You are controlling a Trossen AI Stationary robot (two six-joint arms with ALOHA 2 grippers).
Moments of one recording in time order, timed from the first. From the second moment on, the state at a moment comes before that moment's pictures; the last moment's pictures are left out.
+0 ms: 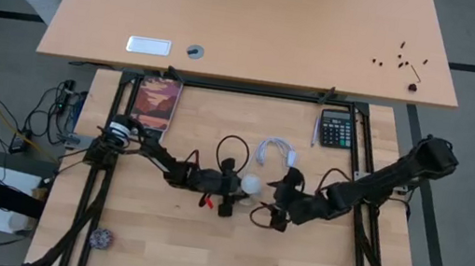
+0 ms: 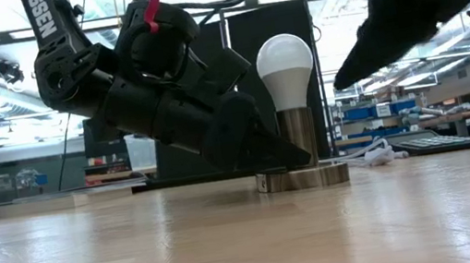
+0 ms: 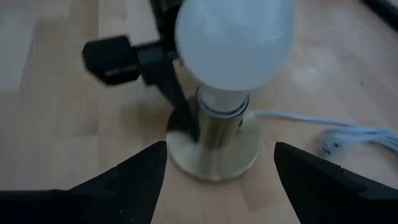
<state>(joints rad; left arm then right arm) -0.15 2.07 0.85 0.83 -0.25 -0.03 0.44 1.42 0.68 -0.06 0.59 0.44</state>
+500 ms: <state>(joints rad) -0.16 2.07 0.85 0.82 -0.27 -0.09 0.42 1.65 0.55 0.53 0.67 0.27</state>
